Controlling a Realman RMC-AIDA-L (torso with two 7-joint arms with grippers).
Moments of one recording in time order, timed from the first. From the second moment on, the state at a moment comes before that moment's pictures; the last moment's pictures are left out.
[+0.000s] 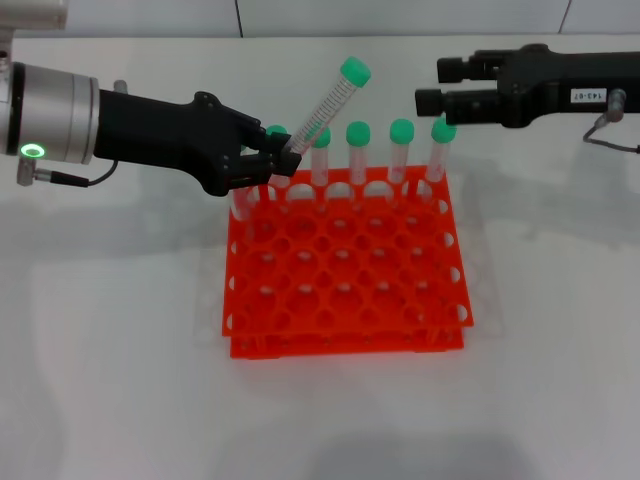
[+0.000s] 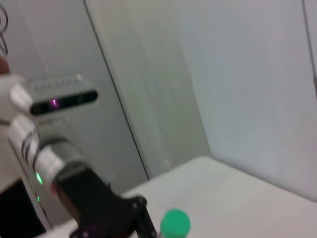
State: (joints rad) left arm -0.74 -1.97 0.88 0.68 2.02 1.56 -1.51; right arm 0.66 2.00 -0.96 -0.83 -1.74 -1.46 1.75
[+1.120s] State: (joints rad) left arm -0.76 -1.98 0.89 0.68 2.02 1.54 -1.51; right arm 0.65 2.03 -1.33 -0.44 -1.01 -1.37 1.39
